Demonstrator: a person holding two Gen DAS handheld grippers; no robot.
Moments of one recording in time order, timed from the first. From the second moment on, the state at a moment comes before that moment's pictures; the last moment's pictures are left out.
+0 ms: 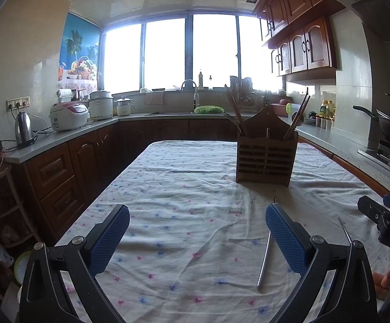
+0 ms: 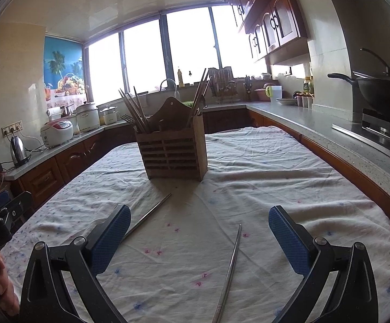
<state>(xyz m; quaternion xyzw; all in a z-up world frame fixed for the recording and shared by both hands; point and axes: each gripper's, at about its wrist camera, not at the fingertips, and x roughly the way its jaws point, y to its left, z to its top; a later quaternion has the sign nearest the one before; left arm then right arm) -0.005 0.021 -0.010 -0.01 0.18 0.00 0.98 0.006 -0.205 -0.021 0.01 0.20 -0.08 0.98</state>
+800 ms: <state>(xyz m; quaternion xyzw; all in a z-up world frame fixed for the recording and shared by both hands) -0.010 0.015 -0.006 -0.01 0.18 -0.01 0.98 -0.012 -0.198 -0.017 0.00 0.16 -0.06 0.99</state>
